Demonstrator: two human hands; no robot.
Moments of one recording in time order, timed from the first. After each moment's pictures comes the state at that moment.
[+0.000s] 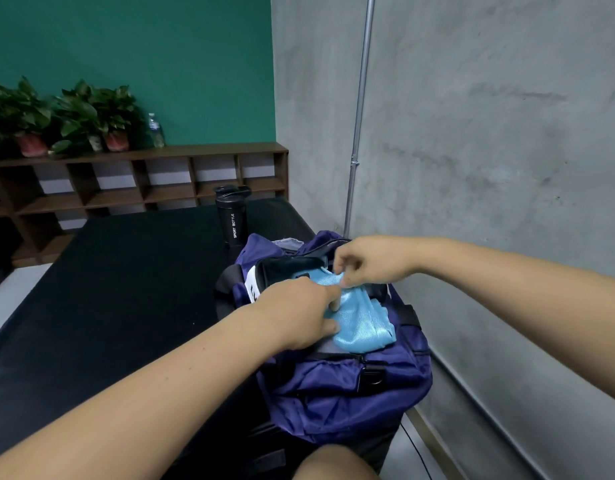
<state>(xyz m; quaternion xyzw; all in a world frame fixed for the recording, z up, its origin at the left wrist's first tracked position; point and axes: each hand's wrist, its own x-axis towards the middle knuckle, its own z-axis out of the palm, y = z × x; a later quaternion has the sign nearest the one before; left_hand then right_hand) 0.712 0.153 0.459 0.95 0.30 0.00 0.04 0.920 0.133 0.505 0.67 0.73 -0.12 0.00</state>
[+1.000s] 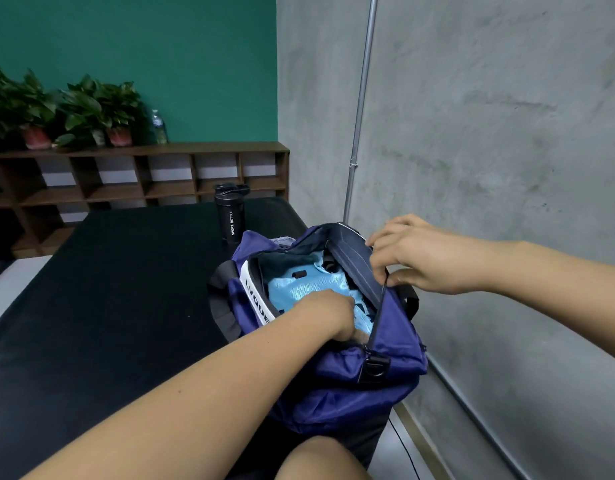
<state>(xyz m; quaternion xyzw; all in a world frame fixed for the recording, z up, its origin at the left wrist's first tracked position) 0.795 0.144 0.434 0.91 0.37 -0.16 0.06 0.959 0.052 0.537 0.53 0.84 0.09 0.03</state>
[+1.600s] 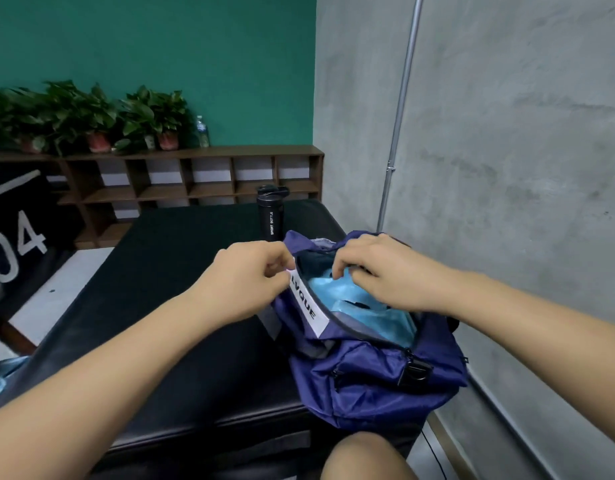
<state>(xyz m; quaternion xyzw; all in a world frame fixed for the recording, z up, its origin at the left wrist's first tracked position) 0.592 0.165 0.495 0.87 0.41 0.24 0.13 0.853 0.090 0.512 0.55 0.83 0.02 -0.13</state>
